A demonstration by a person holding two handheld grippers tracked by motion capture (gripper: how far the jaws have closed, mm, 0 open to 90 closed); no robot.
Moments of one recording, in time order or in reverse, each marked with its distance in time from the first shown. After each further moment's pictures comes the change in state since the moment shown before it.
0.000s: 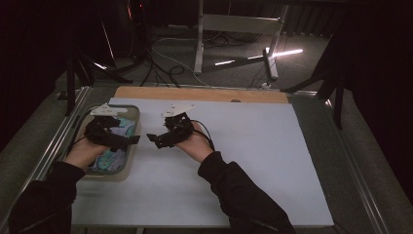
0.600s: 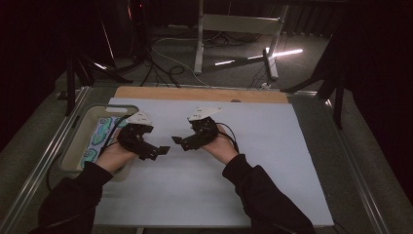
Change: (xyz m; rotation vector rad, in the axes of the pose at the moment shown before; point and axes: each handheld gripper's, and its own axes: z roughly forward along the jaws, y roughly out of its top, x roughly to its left) left arm -0.063 0.021 0.040 0.021 -0.143 0.120; right arm -0.031 -0.033 -0.047 0.025 -0.013 -0.007
